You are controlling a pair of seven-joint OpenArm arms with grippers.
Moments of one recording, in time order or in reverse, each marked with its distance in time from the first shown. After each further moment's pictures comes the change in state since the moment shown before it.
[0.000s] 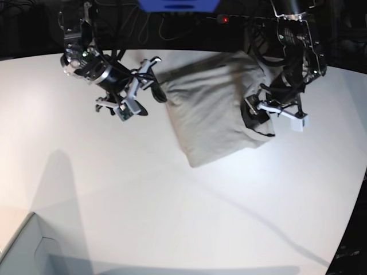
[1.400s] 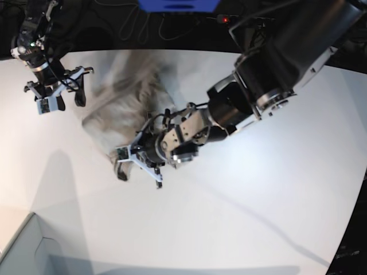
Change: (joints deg) left arm -45.3 8.2 86.7 -49.2 45.2 0.5 -39.3; right arm -2.9 -0.8 29.0 0.2 0.1 0.0 0.3
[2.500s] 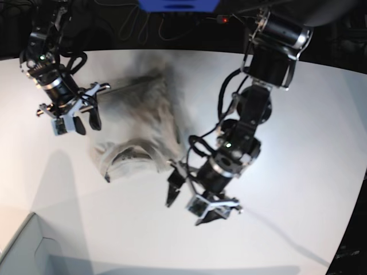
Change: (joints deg) left arm 22.2 -8.6 -48.9 44.8 2.1 0.7 2.0; right arm 4.2 -1.5 -7.4 5.4 -0.1 0.1 -0.4
